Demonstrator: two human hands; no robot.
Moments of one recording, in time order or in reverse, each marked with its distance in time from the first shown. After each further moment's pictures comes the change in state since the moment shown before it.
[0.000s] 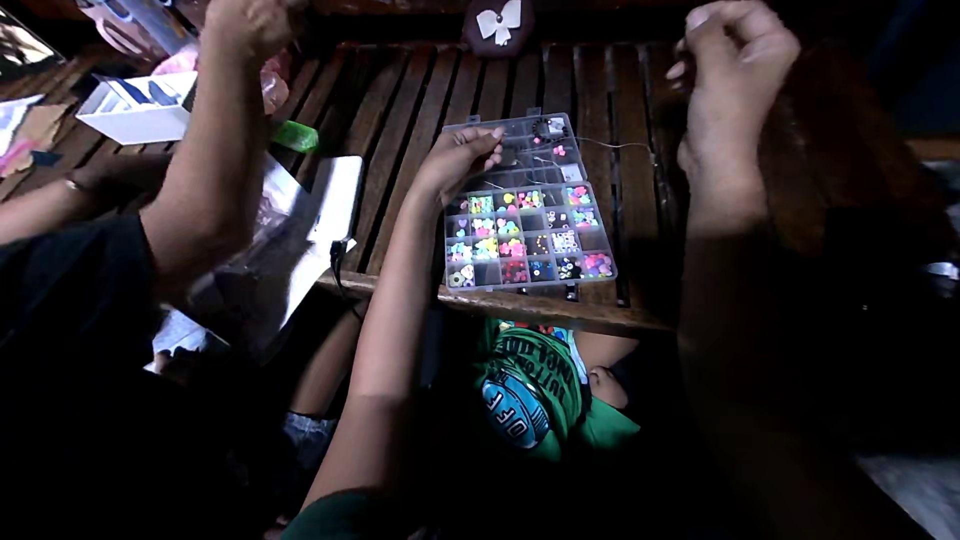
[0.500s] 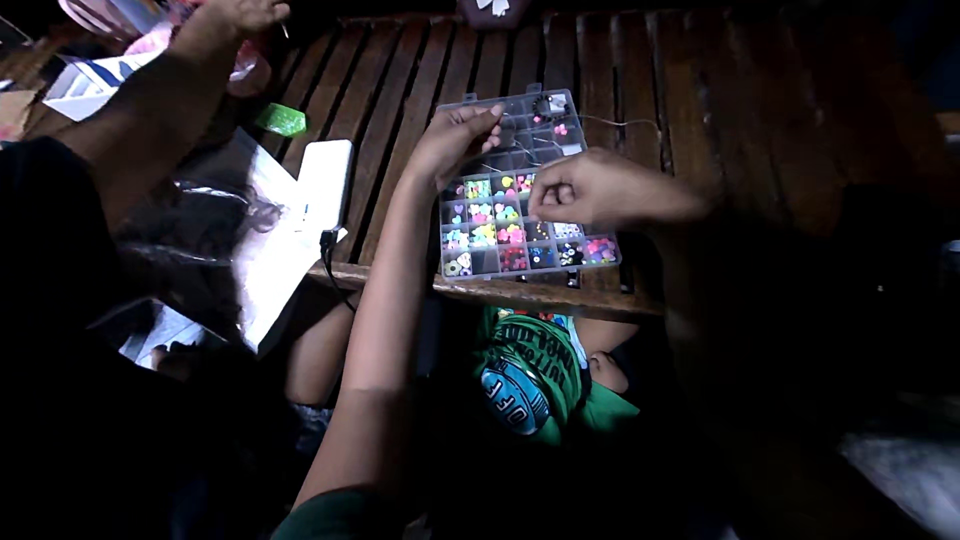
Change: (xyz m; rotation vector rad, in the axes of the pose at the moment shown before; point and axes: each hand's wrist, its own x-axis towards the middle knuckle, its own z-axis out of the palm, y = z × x) left_hand -0.002 0.005 0.004 0.066 0.006 -0.029; right_hand -0.065 -0.038 0.025 -0.508 -1.231 -0.075
